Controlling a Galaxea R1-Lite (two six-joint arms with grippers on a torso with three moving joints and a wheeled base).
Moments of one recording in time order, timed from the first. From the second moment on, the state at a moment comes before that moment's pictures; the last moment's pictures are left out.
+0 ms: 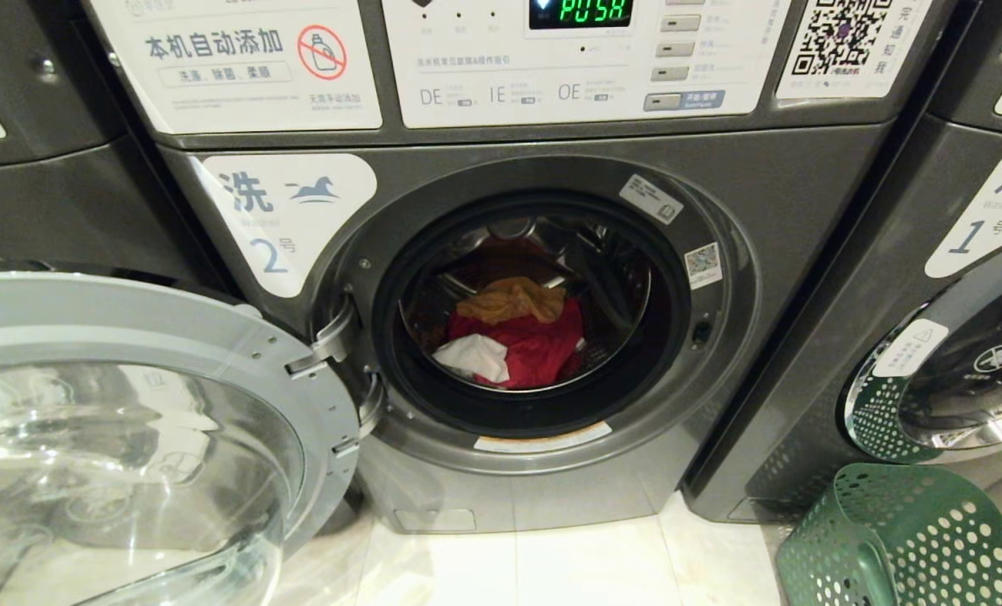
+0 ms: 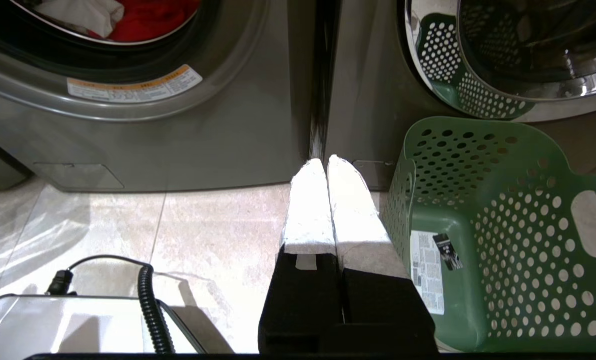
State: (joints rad) left arm 0.00 0.00 0.00 0.00 0.00 0.07; right arm 0.00 0.00 -0.08 0.20 0.00 0.00
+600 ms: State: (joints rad) left arm 0.00 0.00 0.00 0.00 0.00 0.07; right arm 0.00 0.00 -0.08 0.20 0.00 -0.02
